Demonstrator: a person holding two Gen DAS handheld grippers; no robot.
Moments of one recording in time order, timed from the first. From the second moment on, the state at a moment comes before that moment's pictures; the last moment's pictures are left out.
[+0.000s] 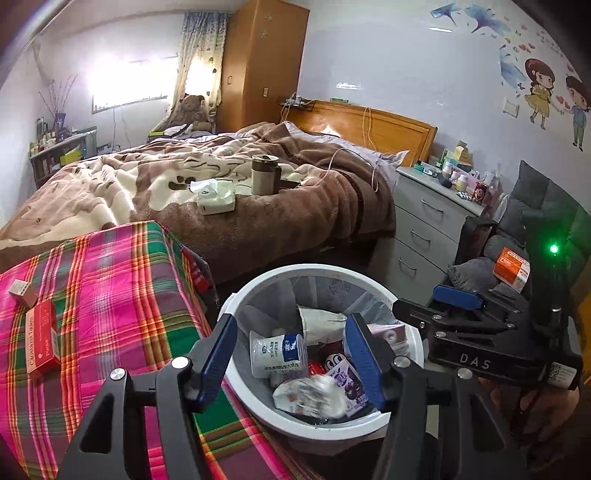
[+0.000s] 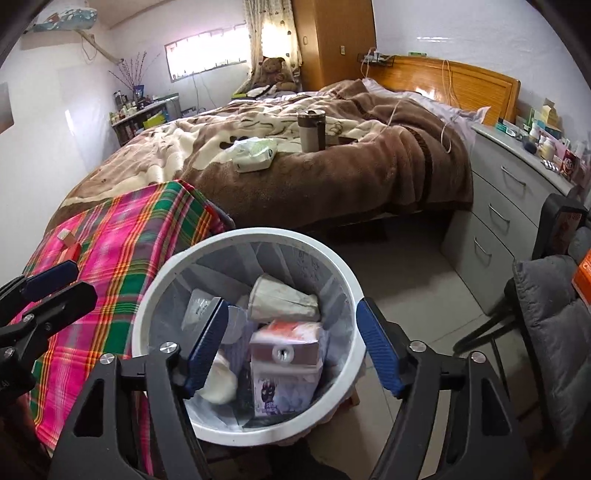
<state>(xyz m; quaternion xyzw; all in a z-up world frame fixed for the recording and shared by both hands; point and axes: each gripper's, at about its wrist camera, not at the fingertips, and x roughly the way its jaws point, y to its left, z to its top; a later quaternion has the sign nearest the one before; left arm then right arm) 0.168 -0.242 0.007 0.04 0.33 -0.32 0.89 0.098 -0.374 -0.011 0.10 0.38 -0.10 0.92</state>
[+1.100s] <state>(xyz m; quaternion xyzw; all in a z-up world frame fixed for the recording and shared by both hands) 0.180 -0.076 0.031 -0.01 0.31 -0.17 0.94 0.133 -0.274 0.021 0.09 0.31 0.02 0.95</state>
